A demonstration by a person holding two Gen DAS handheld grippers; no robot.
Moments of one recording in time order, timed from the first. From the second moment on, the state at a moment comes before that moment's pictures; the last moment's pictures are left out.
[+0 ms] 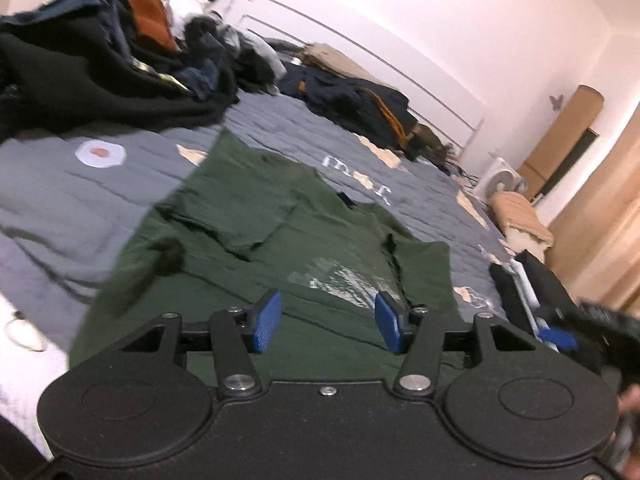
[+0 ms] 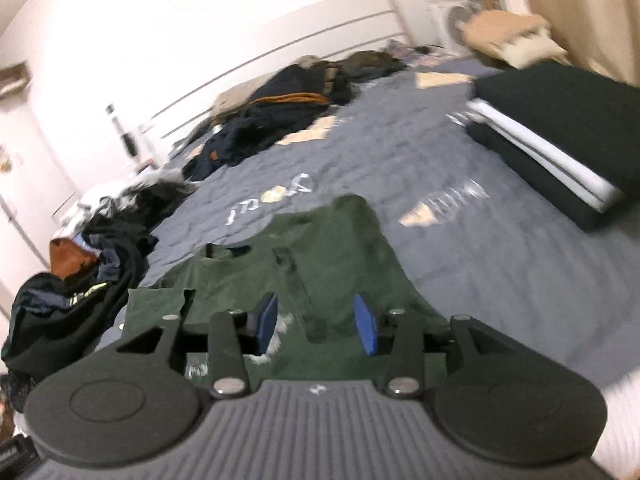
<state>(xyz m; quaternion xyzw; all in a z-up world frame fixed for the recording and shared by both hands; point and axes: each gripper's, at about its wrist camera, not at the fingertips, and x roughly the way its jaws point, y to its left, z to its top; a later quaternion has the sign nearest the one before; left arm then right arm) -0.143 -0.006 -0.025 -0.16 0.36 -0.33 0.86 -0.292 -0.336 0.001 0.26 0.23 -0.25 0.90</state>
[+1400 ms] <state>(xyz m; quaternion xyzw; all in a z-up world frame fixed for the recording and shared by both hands) -0.032 -0.114 -0.085 -0.26 0.43 -0.33 0.80 -0.177 -0.404 -0.120 0.40 0.35 -0.10 0.84</state>
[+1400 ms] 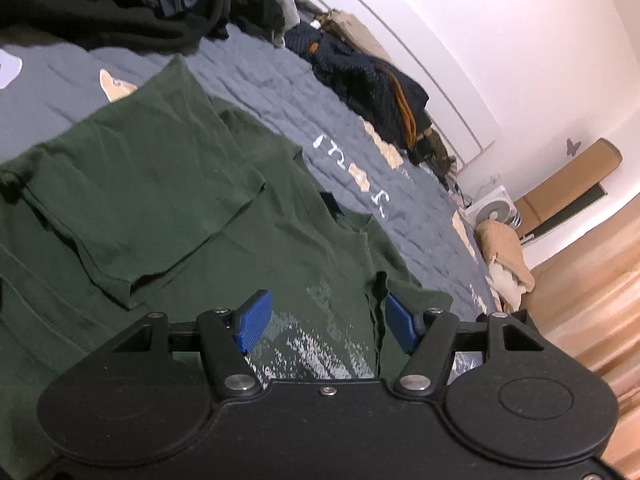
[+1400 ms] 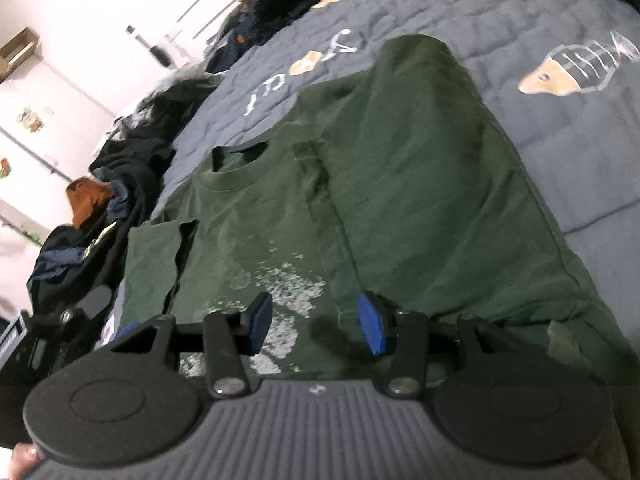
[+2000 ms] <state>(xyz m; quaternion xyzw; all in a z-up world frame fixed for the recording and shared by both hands) -0.030 -0.215 -0.125 -0.25 0.52 -0.53 0.62 -0.206 -0.446 -0.094 0.42 0.32 -0.17 0.83</state>
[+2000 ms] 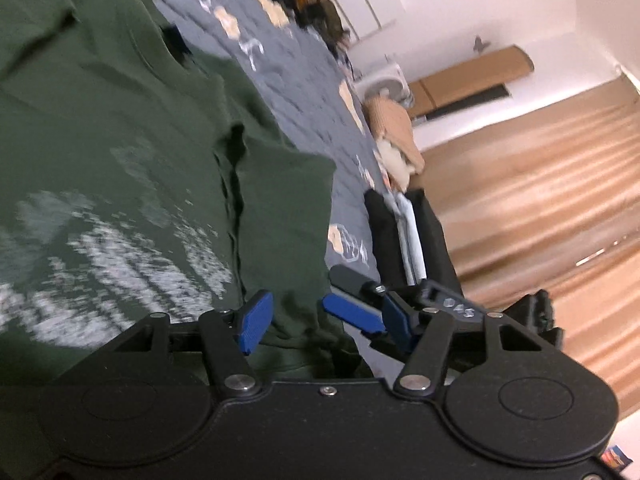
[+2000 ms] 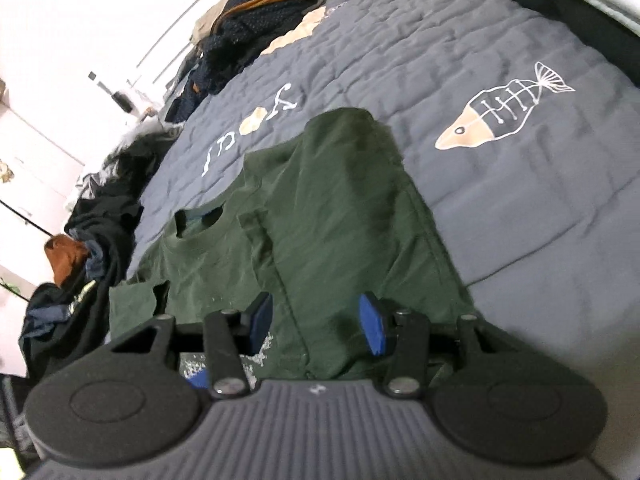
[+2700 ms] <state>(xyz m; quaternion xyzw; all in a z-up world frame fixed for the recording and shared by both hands) -0.033 -0.245 -0.157 -0.22 0.55 -0.54 0.60 -0.215 -0.455 -0.104 0.43 0.33 -0.18 0.82</state>
